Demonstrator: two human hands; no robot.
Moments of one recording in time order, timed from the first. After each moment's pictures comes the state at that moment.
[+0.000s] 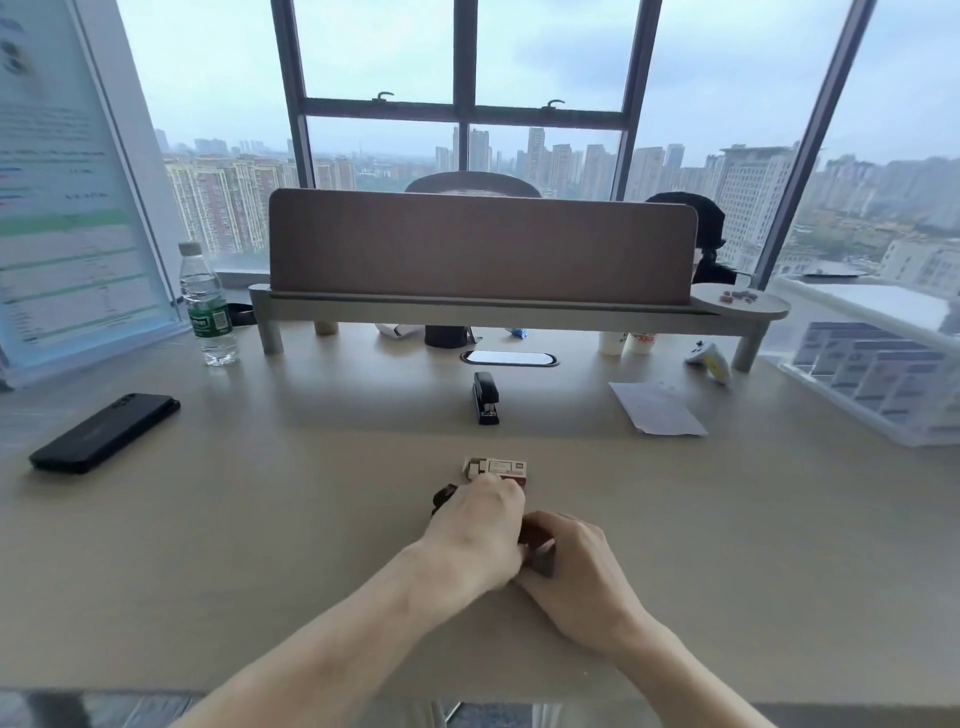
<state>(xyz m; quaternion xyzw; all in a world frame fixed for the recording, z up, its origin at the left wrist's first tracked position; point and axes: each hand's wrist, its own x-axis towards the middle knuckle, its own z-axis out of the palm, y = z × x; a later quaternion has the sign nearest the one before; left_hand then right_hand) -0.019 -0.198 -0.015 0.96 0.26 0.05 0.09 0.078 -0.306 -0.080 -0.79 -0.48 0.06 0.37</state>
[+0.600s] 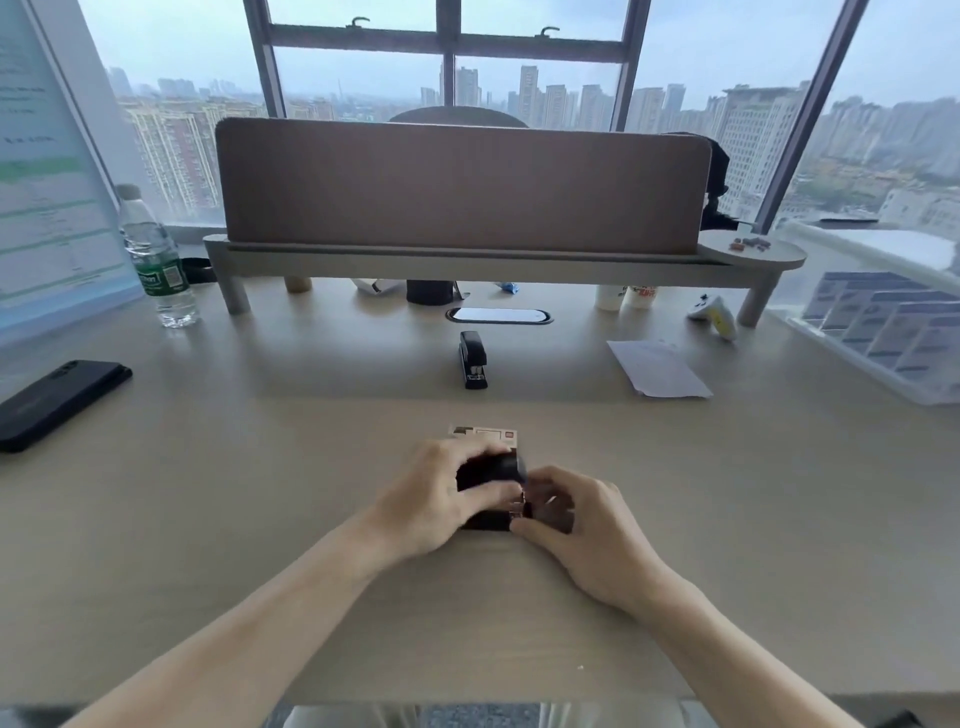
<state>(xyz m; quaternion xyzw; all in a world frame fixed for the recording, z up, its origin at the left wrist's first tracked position) -0.021 -0.143 -0.049 0.89 0.11 0.23 0.37 0.120 -0.303 -0.089 -0.76 -0.48 0.11 0.43</state>
